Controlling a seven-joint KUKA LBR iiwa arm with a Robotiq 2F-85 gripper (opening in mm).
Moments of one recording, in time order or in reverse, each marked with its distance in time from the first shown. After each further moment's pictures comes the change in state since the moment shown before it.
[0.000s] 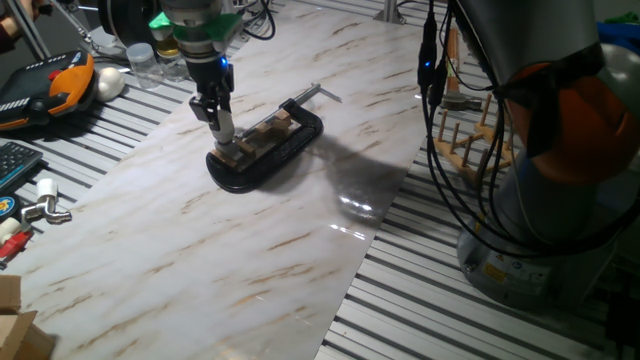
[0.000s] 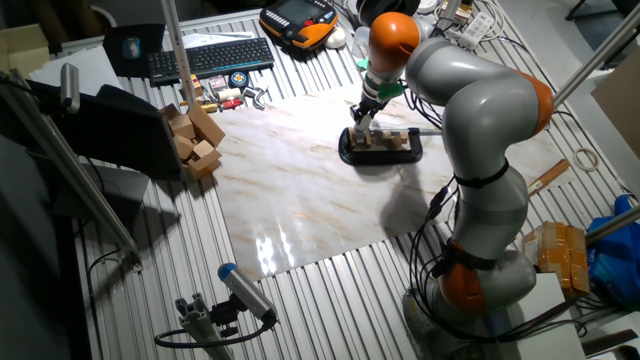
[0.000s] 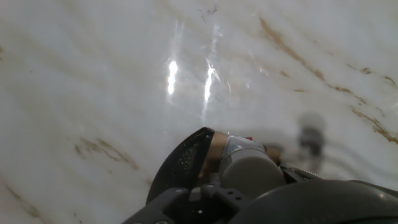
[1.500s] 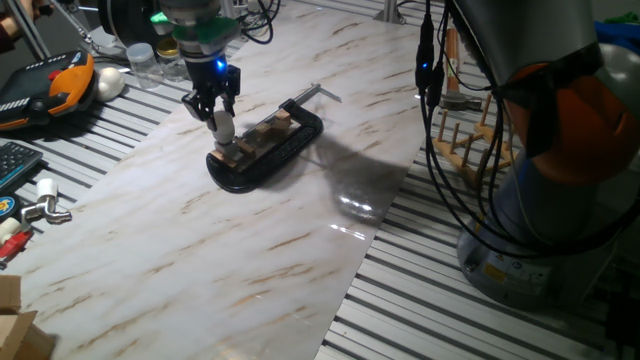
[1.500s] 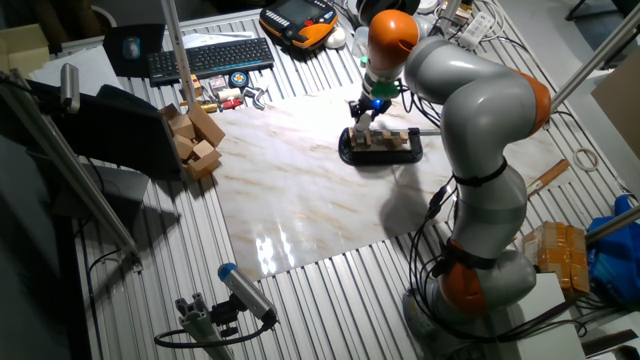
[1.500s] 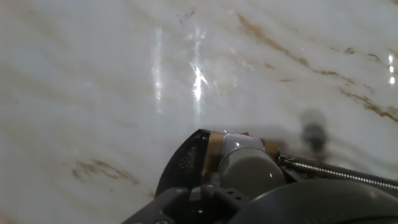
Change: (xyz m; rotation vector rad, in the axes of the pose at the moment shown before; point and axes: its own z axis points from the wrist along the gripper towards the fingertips) arm 0.001 0.000 0.003 -0.010 0.020 0.324
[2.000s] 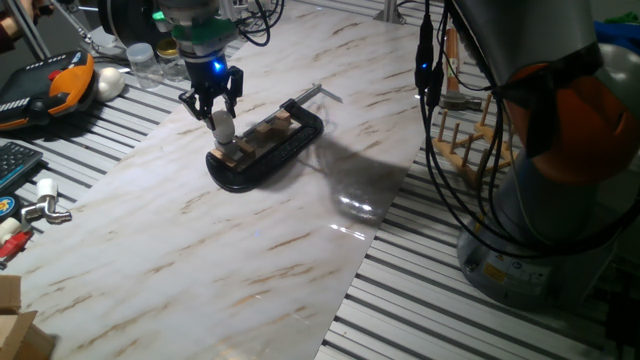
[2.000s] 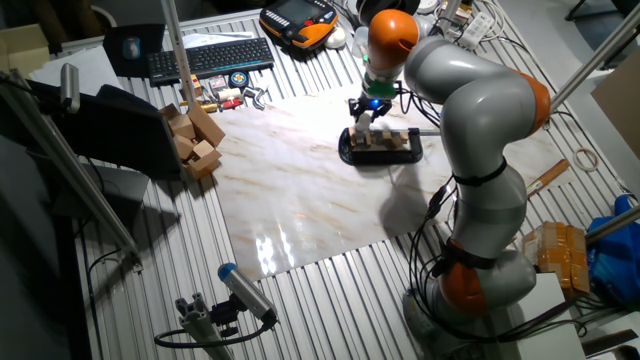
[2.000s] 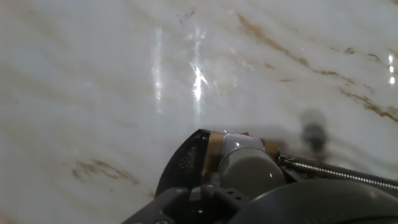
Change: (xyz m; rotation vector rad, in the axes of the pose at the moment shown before) arm 0.001 0.000 0.000 0.006 0.003 0.169
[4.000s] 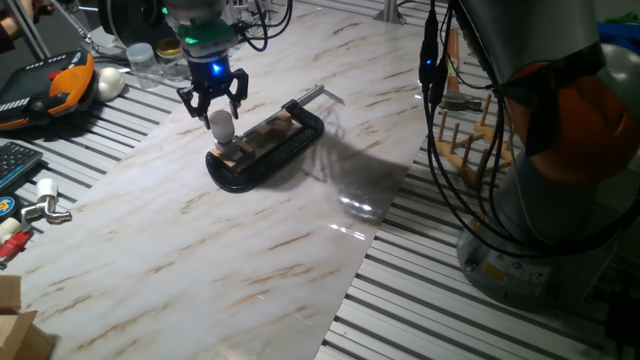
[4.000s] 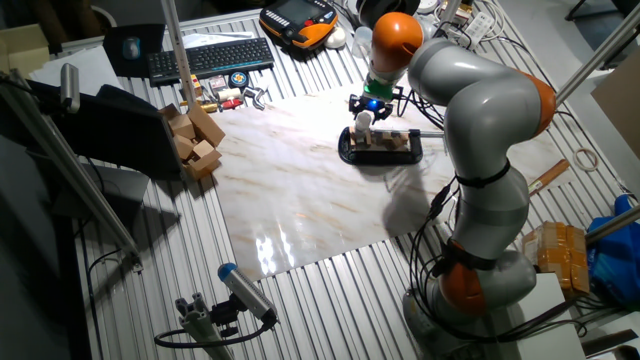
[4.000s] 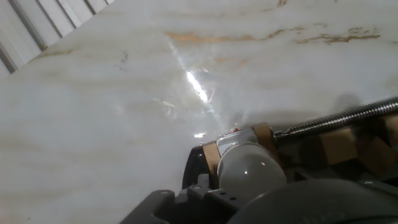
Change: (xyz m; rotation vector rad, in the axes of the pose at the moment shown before) arm 0.000 0.000 0.000 -0.030 -0.028 0.208
